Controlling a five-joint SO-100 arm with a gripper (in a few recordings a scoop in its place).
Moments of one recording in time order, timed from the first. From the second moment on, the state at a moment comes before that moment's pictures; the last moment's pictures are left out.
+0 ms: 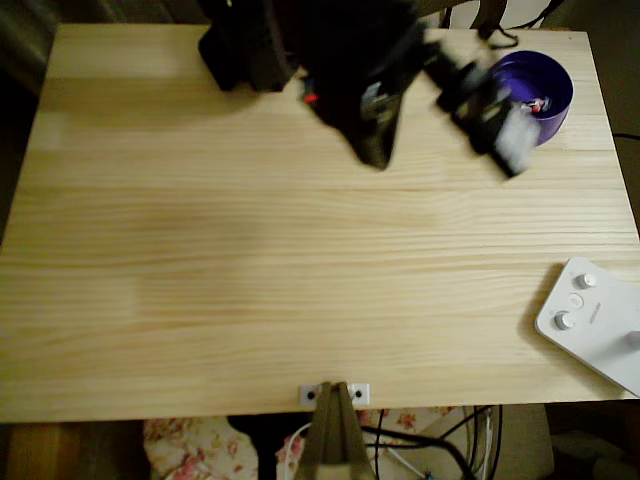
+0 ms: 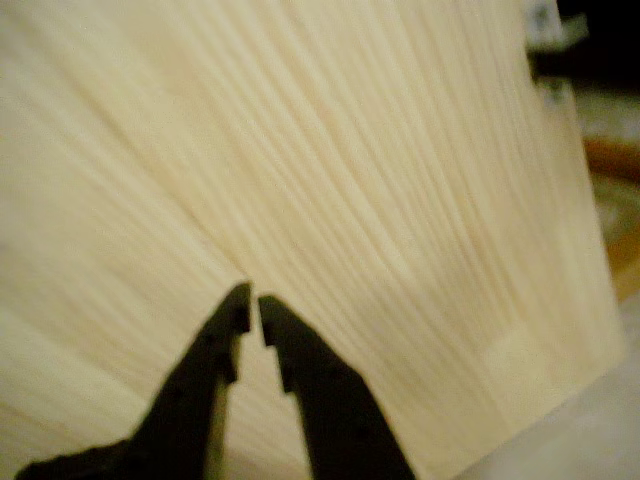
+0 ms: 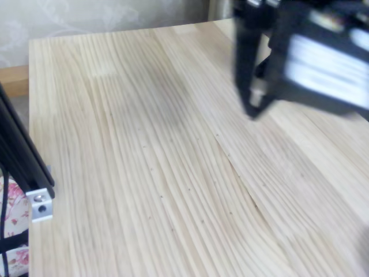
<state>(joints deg) -28.0 118.6 106.5 72.0 -21.4</state>
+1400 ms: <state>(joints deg) 7.6 178.4 165.1 59.5 -0.4</state>
